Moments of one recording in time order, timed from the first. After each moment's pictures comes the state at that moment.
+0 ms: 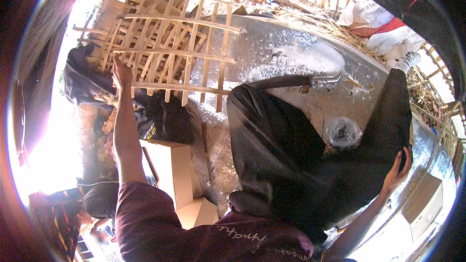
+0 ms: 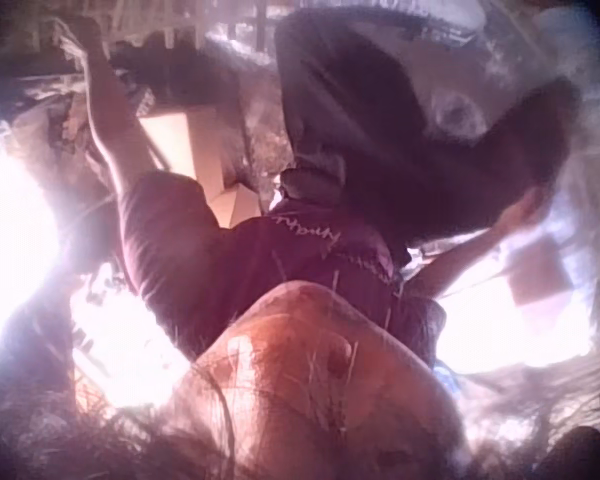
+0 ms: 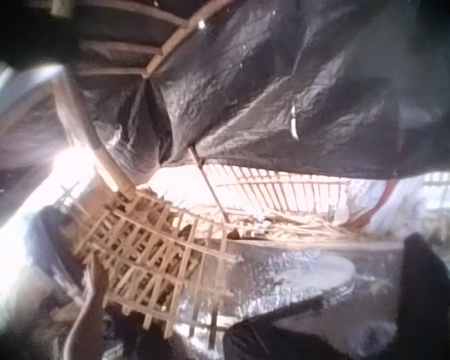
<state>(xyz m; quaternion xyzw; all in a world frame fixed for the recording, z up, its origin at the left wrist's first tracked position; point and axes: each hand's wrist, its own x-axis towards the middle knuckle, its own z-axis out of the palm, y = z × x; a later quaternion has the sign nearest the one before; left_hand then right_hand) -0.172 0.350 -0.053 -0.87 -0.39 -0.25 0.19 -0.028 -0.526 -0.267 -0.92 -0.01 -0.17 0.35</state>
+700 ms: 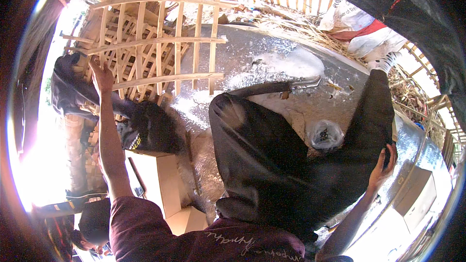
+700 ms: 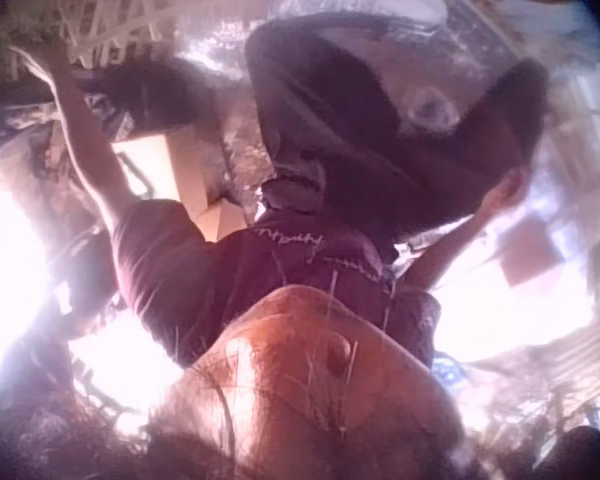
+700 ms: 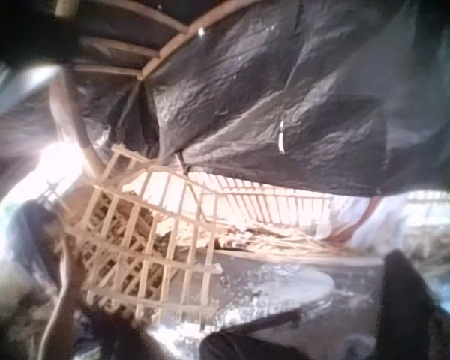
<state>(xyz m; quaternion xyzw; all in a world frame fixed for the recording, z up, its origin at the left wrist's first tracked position) -0.134 0.281 -0.014 -0.87 -0.36 -0.32 0.07 -0.028 -0.523 -0.259 -0.93 -0.01 -0.19 0.33</state>
